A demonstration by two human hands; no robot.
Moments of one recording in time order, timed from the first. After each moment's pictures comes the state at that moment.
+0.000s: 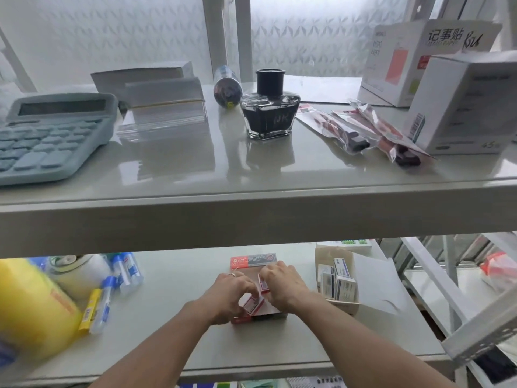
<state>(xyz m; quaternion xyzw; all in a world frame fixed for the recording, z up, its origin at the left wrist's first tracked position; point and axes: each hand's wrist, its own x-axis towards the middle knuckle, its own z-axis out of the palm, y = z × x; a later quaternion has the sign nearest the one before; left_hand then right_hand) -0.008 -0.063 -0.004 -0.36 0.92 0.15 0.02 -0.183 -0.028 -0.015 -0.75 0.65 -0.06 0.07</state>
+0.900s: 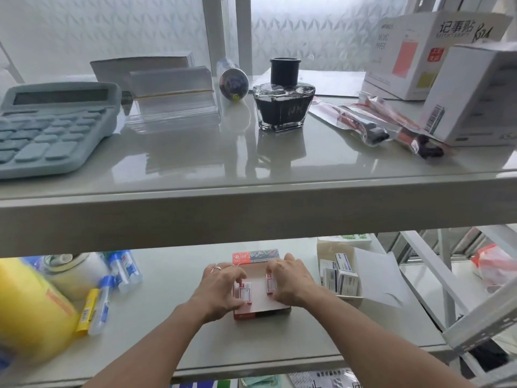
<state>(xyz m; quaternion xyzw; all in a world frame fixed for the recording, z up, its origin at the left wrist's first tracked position) 0.018 -0.075 -0.020 -0.43 0.88 0.17 -0.09 -0.185 -0.023 -0.003 -0.72 0.68 -0.06 0.11</state>
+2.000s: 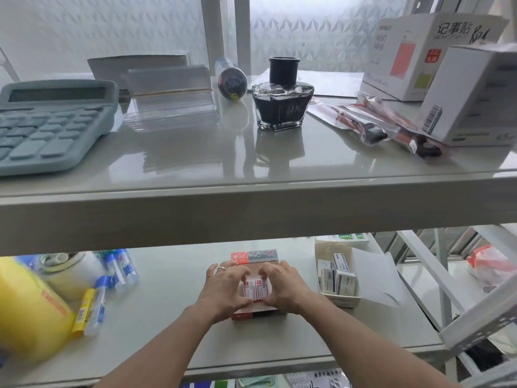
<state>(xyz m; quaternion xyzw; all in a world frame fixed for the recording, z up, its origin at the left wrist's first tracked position) 0.000 -0.068 -0.024 -0.46 0.87 0.16 -0.09 -0.178 -0.016 -0.010 -0.71 0.67 -0.11 0.16</state>
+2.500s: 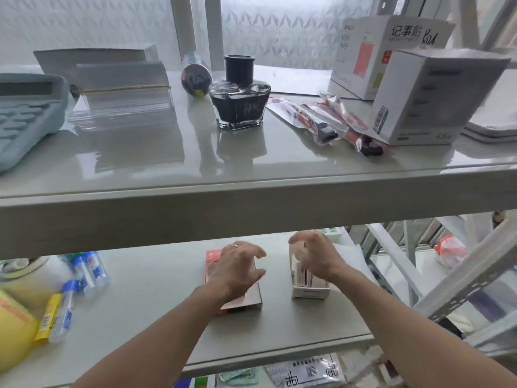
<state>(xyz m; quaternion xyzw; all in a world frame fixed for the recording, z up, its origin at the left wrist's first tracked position) -0.080 -0.059 0.010 -0.40 0.88 0.19 -0.18 -0.293 0.010 0.039 -0.61 0.73 -0.25 0.14</state>
